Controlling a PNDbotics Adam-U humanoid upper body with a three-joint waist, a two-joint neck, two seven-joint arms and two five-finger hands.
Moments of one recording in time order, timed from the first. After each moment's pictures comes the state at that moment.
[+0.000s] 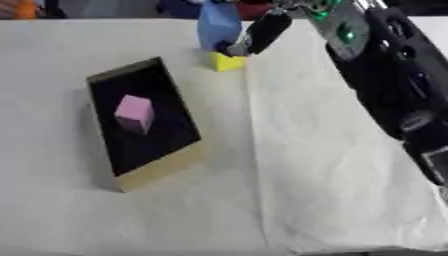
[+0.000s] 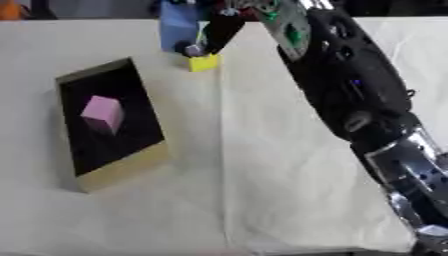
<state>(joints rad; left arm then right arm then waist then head) -0.15 0.30 0.27 -1.98 -0.13 -0.19 0.06 -1.29 -0.18 0.38 -1.04 0.77 -0.42 0.59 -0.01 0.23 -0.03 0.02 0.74</state>
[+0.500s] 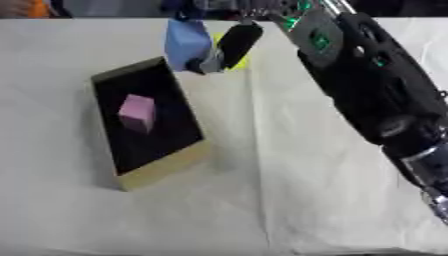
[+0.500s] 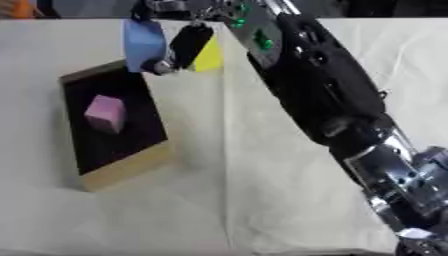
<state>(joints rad) -0.15 0.30 0.27 -1.98 -0.12 -0.19 0.06 -1.29 -0.09 0.43 -1.04 0.73 -0.42 0.67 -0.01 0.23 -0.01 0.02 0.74</state>
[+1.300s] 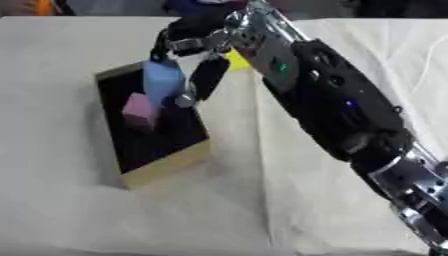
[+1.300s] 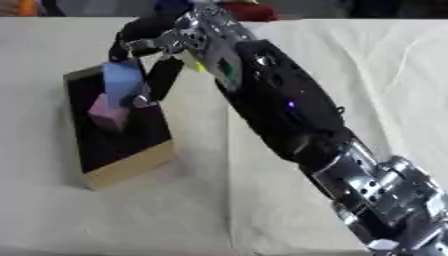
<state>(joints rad) -0.16 0.30 0.27 -1.98 -0.12 -0.19 0.05 -1.28 -0.02 0.45 -0.93 0.77 -0.45 0.71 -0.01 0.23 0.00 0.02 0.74</state>
